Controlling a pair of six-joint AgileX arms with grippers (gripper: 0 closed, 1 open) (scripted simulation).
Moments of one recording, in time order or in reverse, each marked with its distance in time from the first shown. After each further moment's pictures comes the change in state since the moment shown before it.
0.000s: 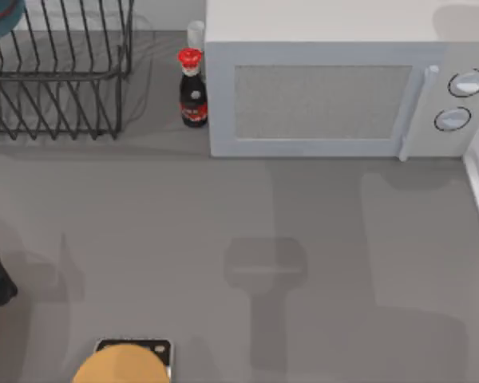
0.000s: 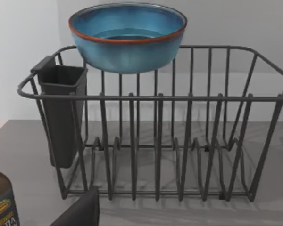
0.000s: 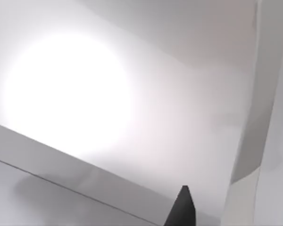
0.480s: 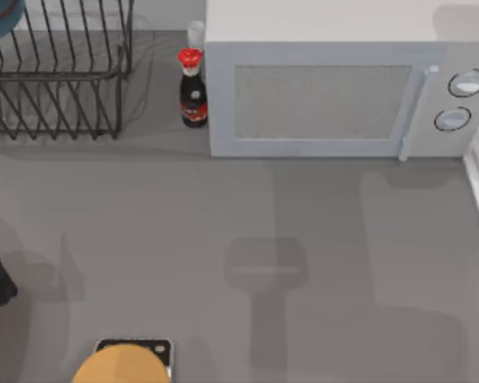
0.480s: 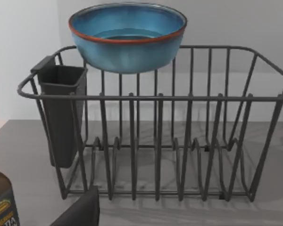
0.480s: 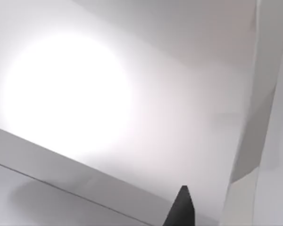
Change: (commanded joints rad) left arm 0.000 0.000 0.000 0.000 0.000 0.000; right arm -0.001 0.004 -0.004 0.011 0.001 0.005
